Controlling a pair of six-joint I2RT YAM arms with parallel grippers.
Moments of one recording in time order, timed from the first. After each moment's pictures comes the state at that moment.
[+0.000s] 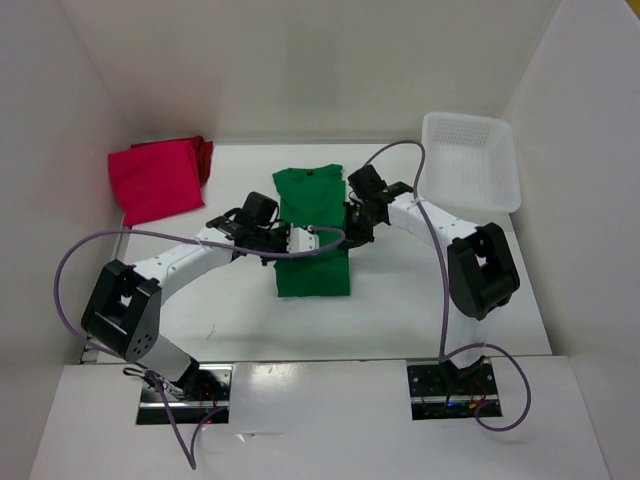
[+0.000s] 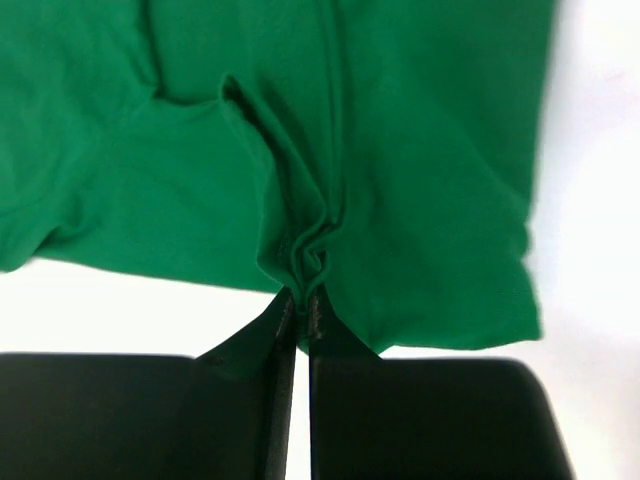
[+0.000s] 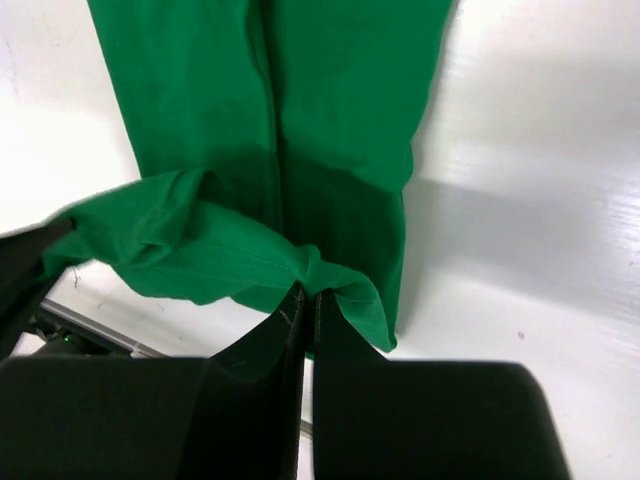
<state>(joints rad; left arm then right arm) -0.51 1.52 1.02 -0.44 0.40 0.95 0.49 1.79 1.34 -0.67 -0.23 0.58</state>
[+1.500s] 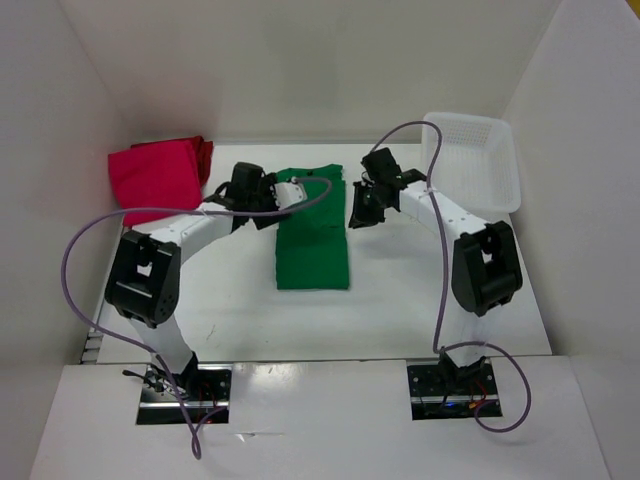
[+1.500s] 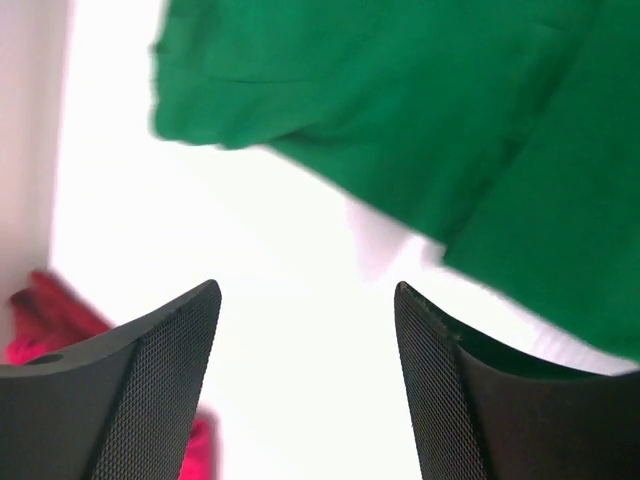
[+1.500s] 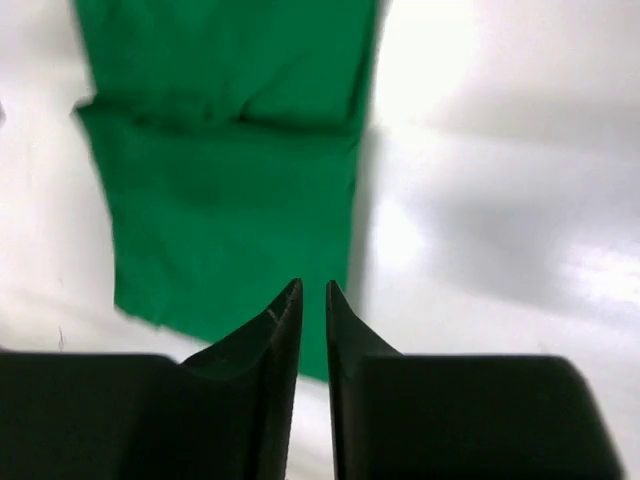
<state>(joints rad) -0.34 1.76 1.16 -0.13 0.15 0.89 0.38 1.86 1.47 -0.64 -0.18 0.47</state>
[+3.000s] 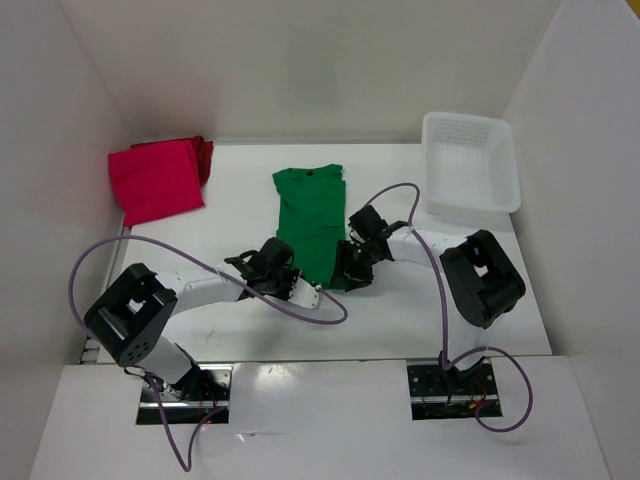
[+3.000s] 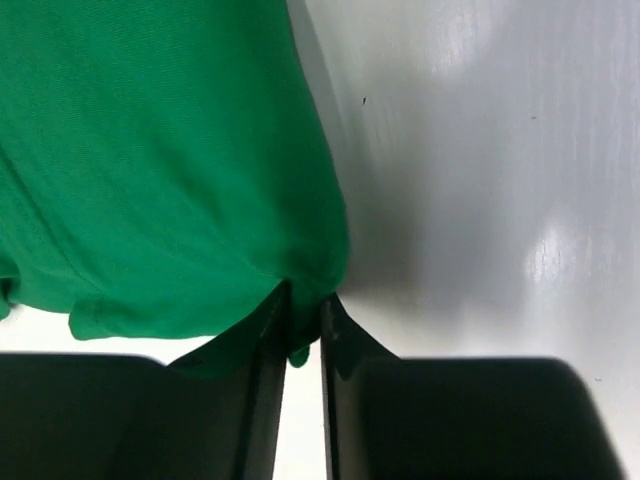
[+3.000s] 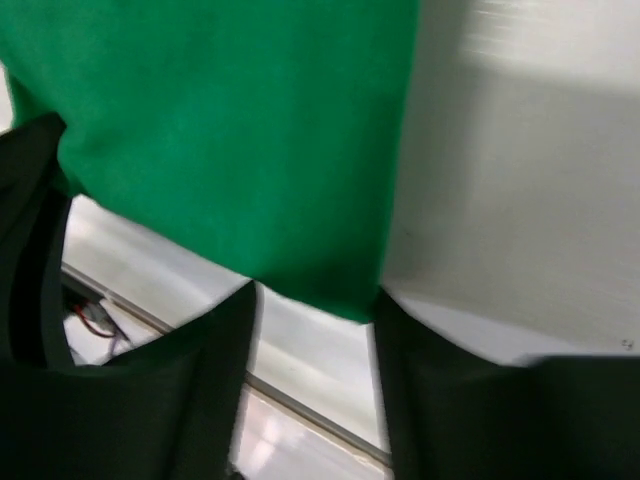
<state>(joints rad) -0.70 1.52 0.72 -0.20 0.11 1.17 0.55 1.73 0.97 -0.40 -0.38 0.66</state>
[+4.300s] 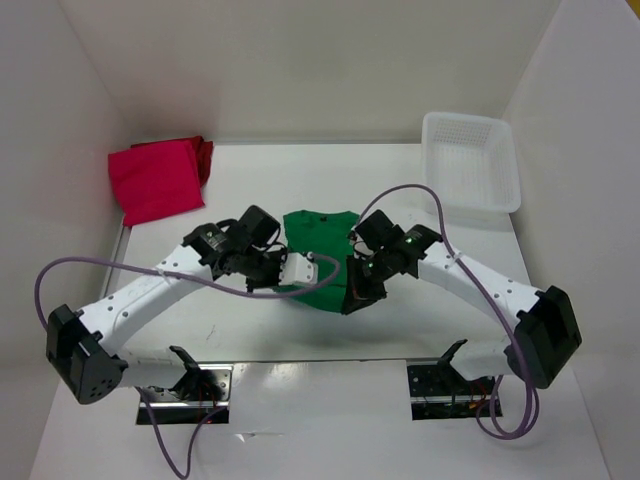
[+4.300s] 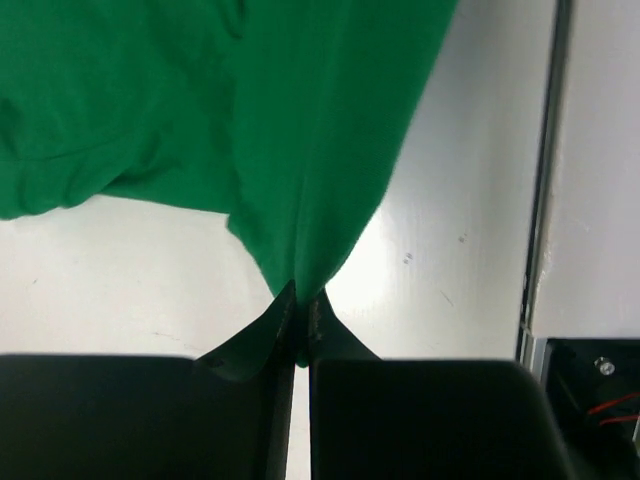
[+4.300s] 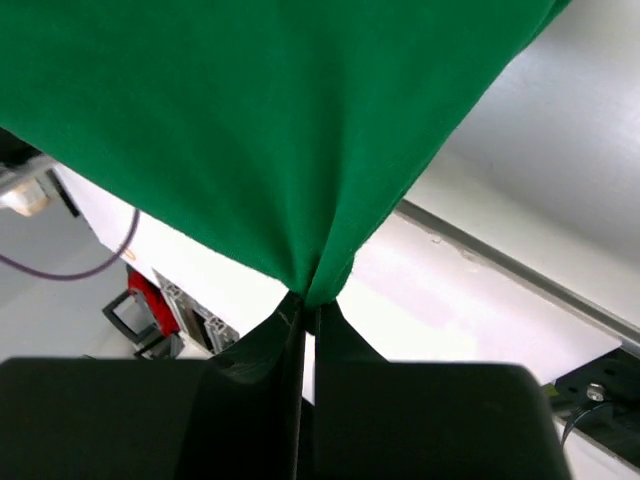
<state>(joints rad) -0.72 1.26 1.12 -0.95 0.30 0.86 0.72 1.32 1.00 -0.86 -0.46 0.69</state>
